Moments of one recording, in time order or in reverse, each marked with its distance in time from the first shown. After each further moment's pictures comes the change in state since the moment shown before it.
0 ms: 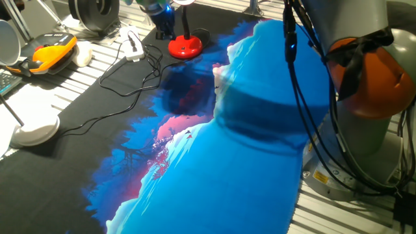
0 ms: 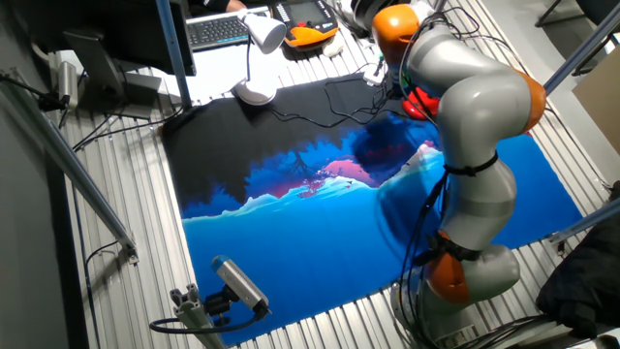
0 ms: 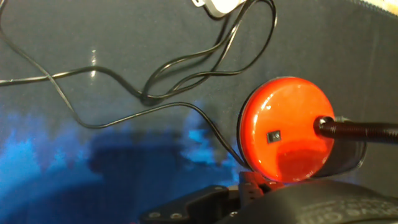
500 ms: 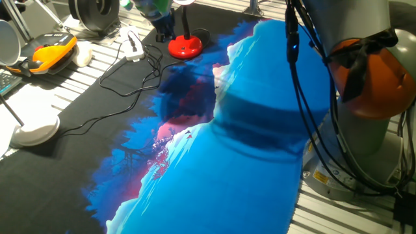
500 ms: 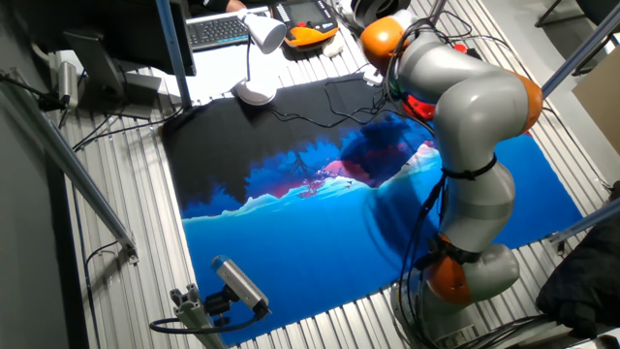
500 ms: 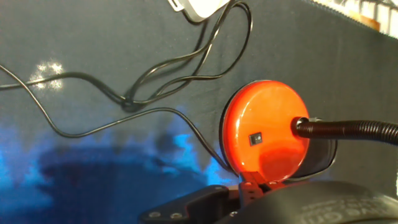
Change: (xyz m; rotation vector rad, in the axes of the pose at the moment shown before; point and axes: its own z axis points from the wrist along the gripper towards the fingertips) arm 0.000 0.000 0.002 0.113 -0.024 -0.014
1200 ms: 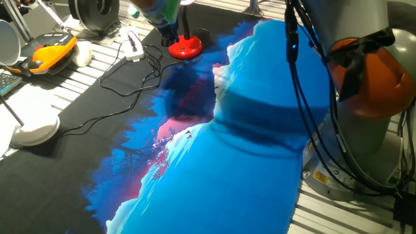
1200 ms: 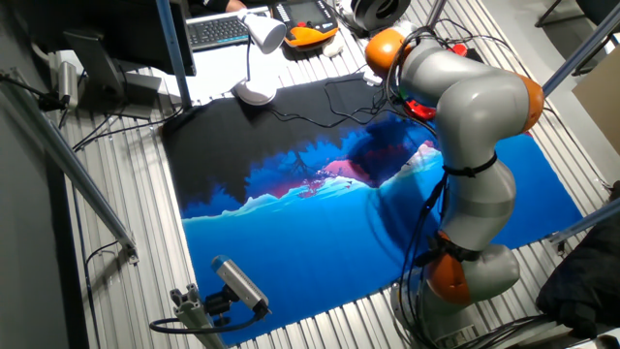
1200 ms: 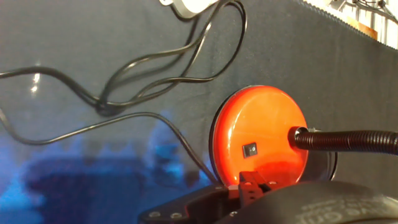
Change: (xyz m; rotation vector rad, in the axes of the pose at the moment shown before) arm -0.003 -0.012 0.045 0.019 -0.047 -0.011
